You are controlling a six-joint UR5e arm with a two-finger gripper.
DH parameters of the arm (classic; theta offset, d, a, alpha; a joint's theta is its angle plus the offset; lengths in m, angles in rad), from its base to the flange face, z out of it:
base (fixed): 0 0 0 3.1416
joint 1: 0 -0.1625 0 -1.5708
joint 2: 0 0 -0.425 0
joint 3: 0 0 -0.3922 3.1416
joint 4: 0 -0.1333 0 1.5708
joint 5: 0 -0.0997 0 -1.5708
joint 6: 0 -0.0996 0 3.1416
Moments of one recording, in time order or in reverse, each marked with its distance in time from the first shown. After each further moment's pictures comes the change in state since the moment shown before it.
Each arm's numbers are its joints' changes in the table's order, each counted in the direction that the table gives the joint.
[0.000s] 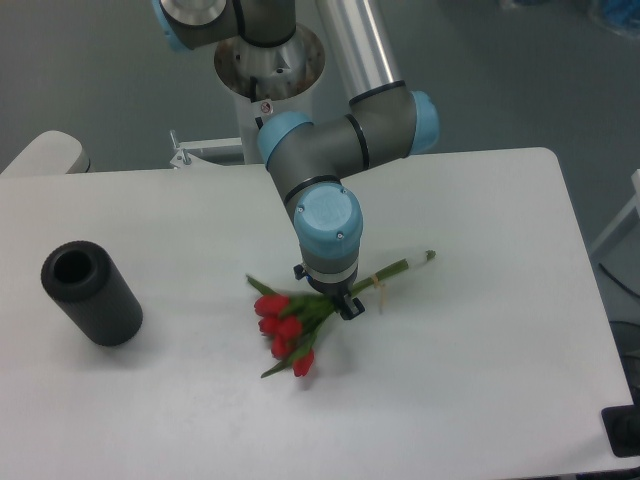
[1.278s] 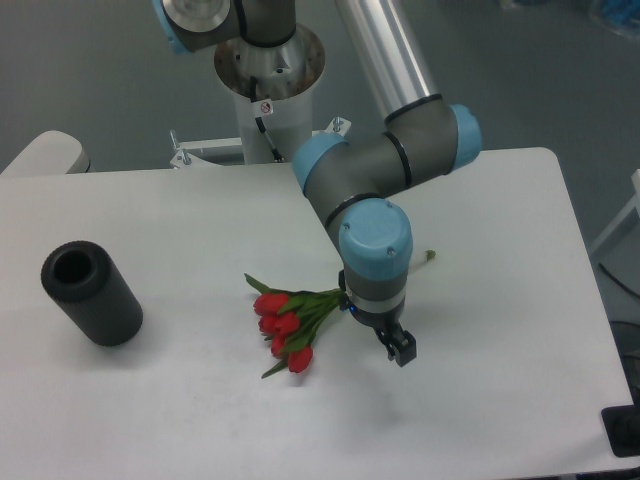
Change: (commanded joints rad) arm -0.055 -0.156 0.297 0.054 0.005 -0.051
